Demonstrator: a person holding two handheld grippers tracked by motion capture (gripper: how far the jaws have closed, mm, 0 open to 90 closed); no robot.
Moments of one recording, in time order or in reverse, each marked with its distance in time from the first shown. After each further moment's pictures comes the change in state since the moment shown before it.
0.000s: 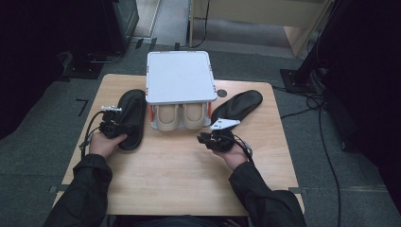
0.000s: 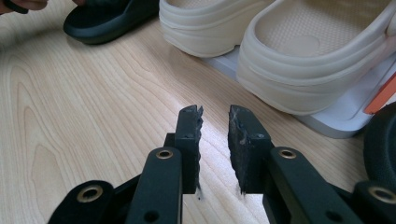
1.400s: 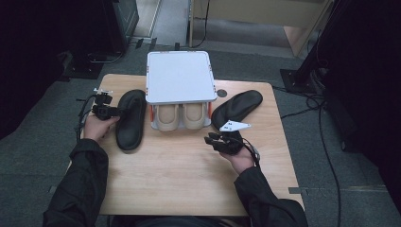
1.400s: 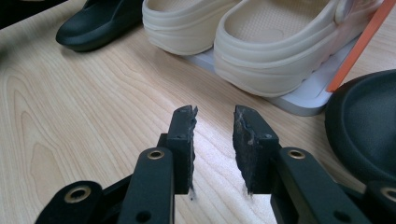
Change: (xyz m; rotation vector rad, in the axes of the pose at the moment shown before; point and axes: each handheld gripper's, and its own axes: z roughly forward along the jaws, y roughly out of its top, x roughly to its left) left arm 0.061 0.045 0.003 -0.042 0.077 -0.050; right arm -0.007 -0.014 -0.022 -0.048 -0.036 0.058
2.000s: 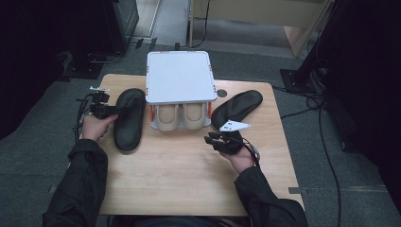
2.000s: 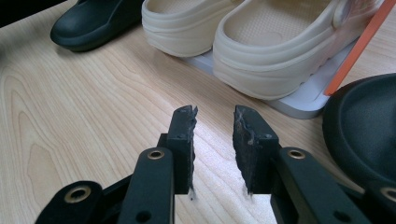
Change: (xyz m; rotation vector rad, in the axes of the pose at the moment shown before) left arm -0.005 0.004 -0.012 -0.015 -0.002 -0.036; right arm 0.000 0.001 0.000 -0.004 -0.006 -0.009
